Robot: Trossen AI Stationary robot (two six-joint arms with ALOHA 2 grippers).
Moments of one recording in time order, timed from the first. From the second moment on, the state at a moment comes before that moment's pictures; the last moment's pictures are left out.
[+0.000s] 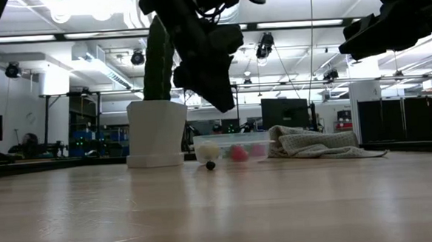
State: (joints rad) left arm 0.00 1.86 1.48 -0.64 -0.14 -0.36; right arm 0.31 0.69 0.28 0.06 0.23 -0.08
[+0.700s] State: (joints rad) left arm 0.00 1.90 1.45 -0.73 -0.17 -0.60; right arm 0.31 0.69 0.28 0.06 0.23 -0.08
